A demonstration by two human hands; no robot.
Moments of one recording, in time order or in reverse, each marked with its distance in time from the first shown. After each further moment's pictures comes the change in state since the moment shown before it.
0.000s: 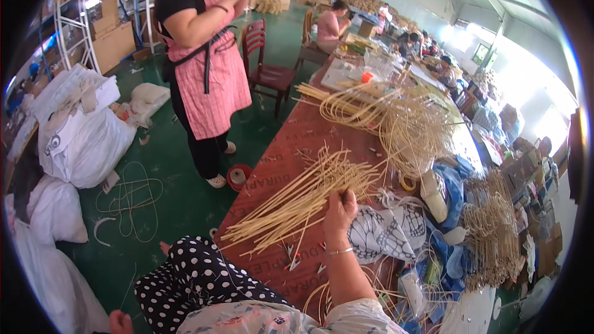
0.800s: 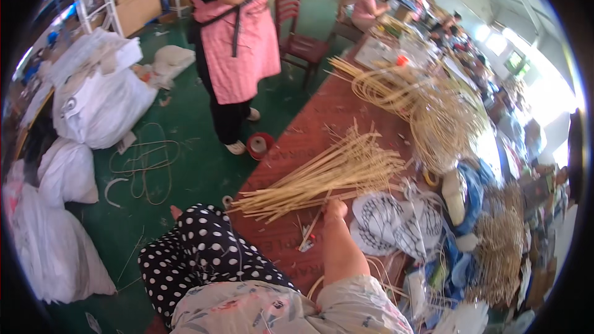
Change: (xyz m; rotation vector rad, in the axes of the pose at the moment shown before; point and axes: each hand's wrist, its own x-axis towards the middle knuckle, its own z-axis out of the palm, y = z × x) left_hand -0.106 -0.083 -0.076 0.558 0.091 -0.528; right_hand -0.002 0.256 -0.073 -1.158 -0.449 0.566
